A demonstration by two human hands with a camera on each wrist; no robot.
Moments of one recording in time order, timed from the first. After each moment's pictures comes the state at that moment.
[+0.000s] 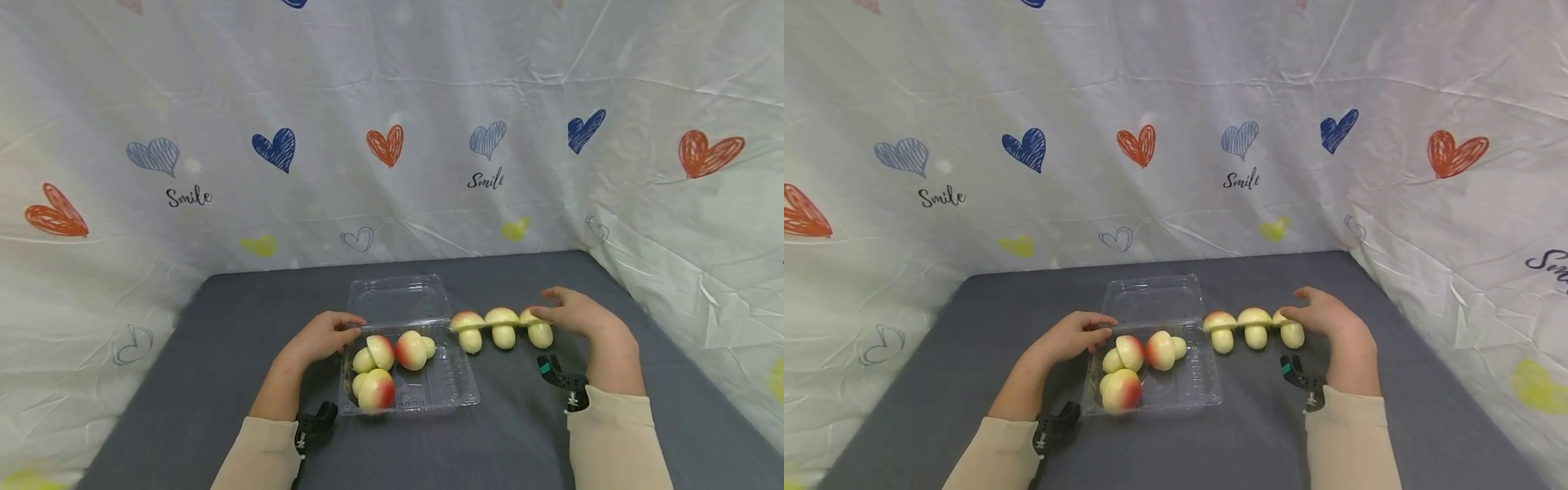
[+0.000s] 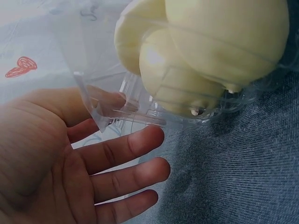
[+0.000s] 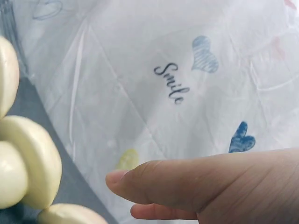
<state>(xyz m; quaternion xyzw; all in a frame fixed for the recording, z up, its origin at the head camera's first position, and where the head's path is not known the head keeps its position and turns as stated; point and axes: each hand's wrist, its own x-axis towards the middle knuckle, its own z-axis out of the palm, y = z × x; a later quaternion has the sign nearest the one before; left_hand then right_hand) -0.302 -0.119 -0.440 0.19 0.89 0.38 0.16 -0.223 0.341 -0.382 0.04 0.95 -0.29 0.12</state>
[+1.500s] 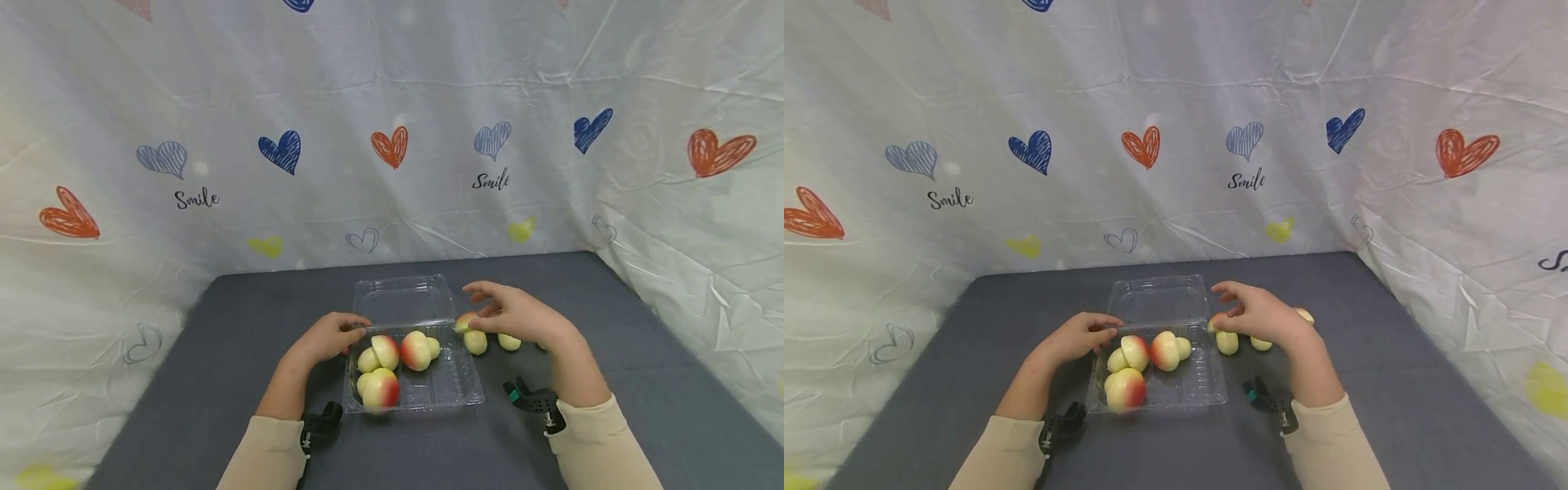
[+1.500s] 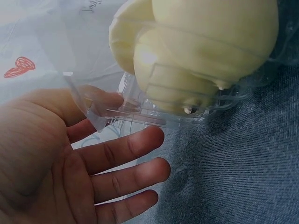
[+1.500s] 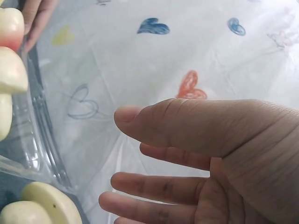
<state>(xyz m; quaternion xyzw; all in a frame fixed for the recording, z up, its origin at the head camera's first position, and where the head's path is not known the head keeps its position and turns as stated) -0.300 -0.118 -0.440 0.18 0.89 0.38 0.16 -0.228 0.248 -0.367 -0.16 0.91 -0.37 0.08</state>
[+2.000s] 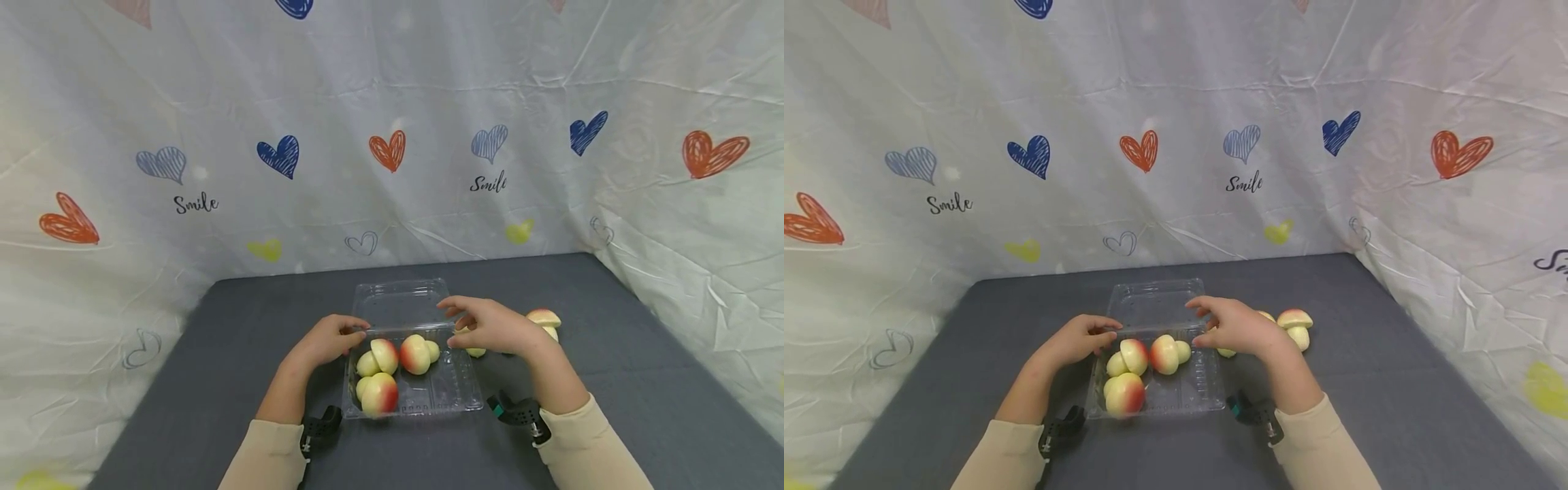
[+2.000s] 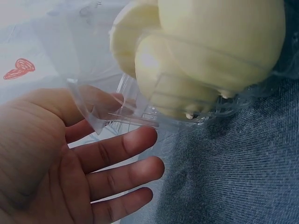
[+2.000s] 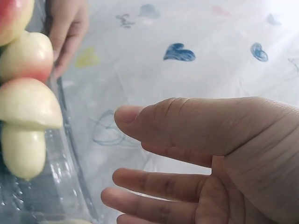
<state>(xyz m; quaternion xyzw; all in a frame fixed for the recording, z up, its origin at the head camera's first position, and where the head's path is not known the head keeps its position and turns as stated) -0.300 -0.115 -0.442 0.19 0.90 0.38 0.14 -0.229 0.216 -0.378 -0.20 0.90 -0.38 0.11</state>
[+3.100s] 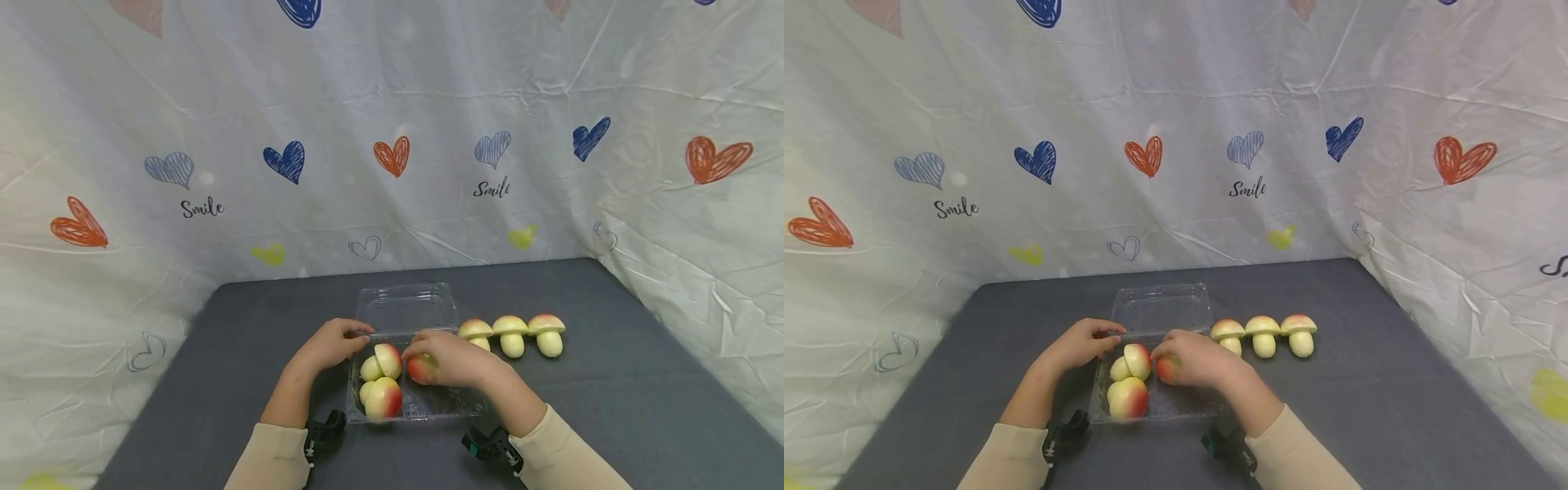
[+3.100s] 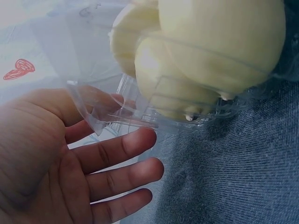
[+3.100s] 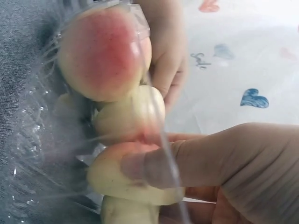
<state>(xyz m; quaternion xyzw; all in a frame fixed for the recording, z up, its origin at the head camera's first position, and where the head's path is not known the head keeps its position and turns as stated) -0.302 -0.117 -0.447 0.19 0.89 0.38 0.13 -0.237 0.153 -0.423 -0.35 0.92 -0.19 0.05</state>
